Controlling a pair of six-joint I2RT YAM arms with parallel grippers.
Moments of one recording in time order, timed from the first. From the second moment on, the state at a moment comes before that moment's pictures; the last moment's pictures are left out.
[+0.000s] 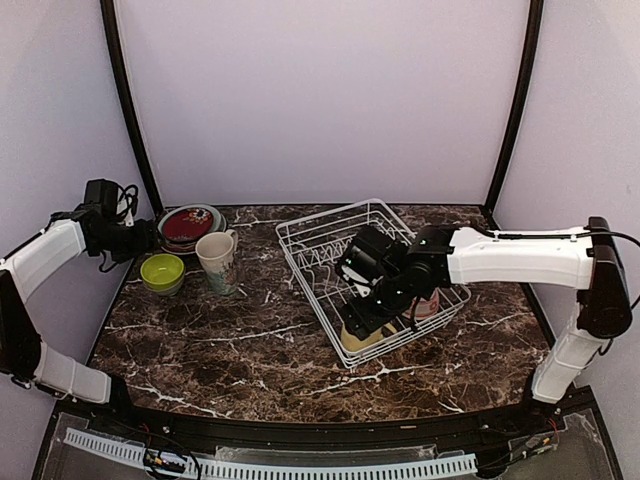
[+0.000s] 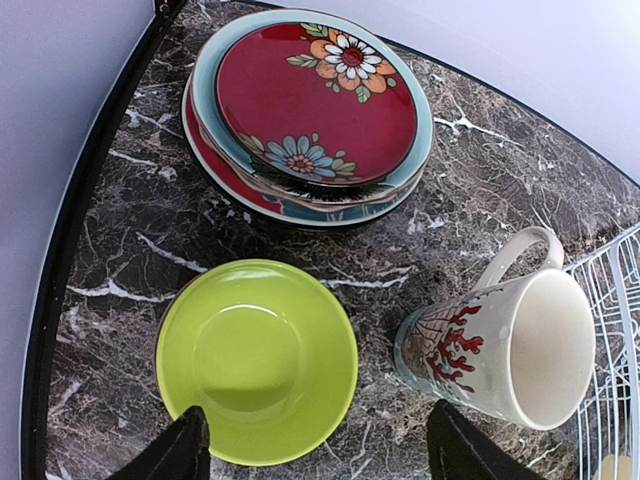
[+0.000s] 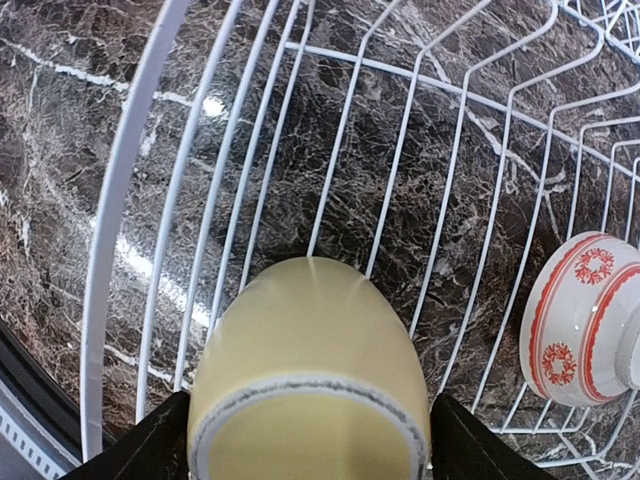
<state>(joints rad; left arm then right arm) 0.09 1.29 1.01 -0.56 0.16 -0.24 1.07 1.66 1.31 -0.83 0.15 0.35</state>
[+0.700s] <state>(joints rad) 0.08 1.29 1.01 -0.56 0.18 -0.24 1.04 1.75 1.24 -0.76 0.13 0.41</state>
